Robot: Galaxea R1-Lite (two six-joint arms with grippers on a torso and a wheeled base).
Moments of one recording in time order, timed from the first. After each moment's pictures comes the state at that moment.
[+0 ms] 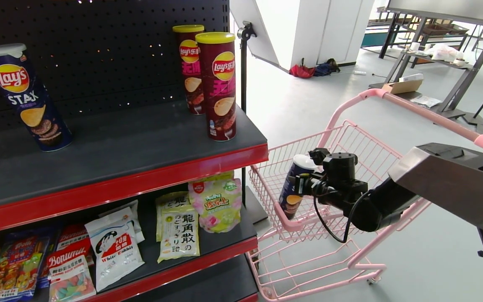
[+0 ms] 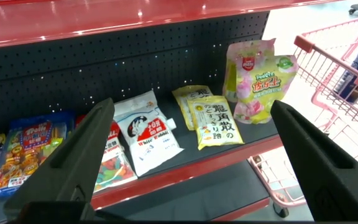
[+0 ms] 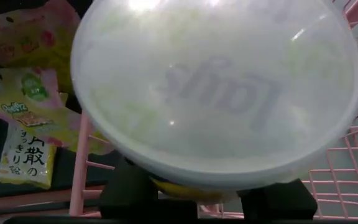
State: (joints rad) left arm 0.00 0.00 0.00 0.00 0.01 0.00; right arm 0.33 2.34 -1.06 -0.90 0.02 0.20
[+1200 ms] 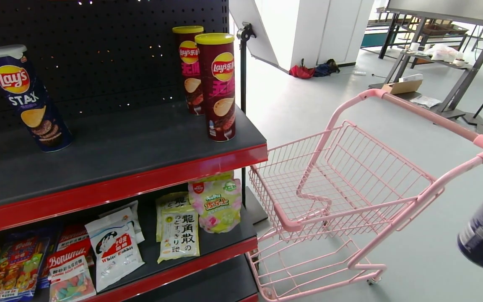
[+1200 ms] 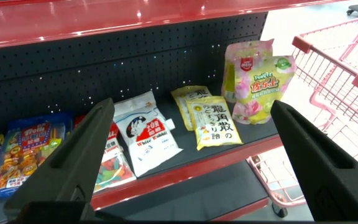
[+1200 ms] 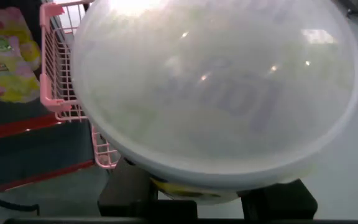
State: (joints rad) left arm 0.00 0.00 0.00 0.00 0.01 -0.01; right arm 0.25 0.82 -0.67 0.14 -0.31 -0.11
